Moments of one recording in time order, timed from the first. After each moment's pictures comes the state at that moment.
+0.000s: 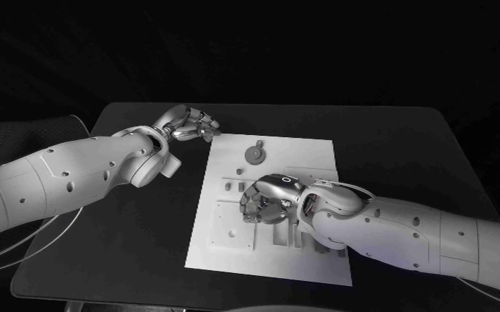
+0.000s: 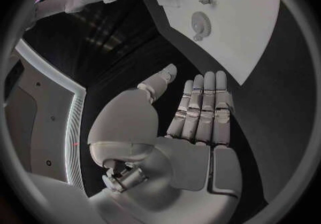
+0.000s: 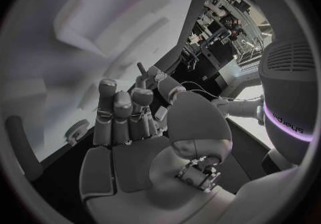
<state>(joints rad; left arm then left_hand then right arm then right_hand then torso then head) 1.30 -0.79 -0.21 1.28 -0.55 -0.32 0.27 1.10 -0.08 0.51 -0.28 0.06 0.83 0.19 0.26 0.48 1.05 0.16 0.11 0.23 0.88 0.13 0.42 0.63 0.06 0.92 0.03 0.13 0.91 1.06 -0.58 -0.16 1.44 -1.47 -0.32 0.10 1.07 -0.02 0.48 -0.29 0.21 1.02 0.07 0.28 0.56 1.20 -0.02 1.18 0.83 1.13 -0.12 1.44 0.89 0.25 1.08 0.00 0.94 1.31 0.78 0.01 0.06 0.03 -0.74</state>
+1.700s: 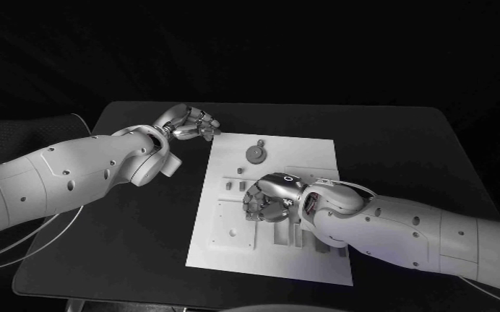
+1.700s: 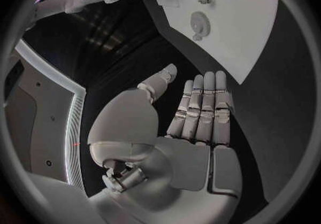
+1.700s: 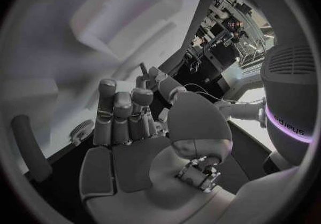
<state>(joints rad) 1.30 -0.80 -0.21 1.28 -0.55 -0.32 0.27 1.10 -0.08 0.51 -0.28 0.06 0.83 0.19 0.26 0.48 1.05 0.16 0.11 0.23 0.88 0.13 0.42 0.64 0.07 0.92 0.03 0.12 0.91 1.06 -0.57 -0.16 1.42 -1.49 -0.31 0.09 1.07 -0.03 0.49 -0.29 0.21 1.02 0.07 0.28 0.56 1.20 -0.02 1.18 0.83 1.13 -0.12 1.44 0.89 0.25 1.08 0.00 0.94 1.31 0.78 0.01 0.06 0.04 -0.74</state>
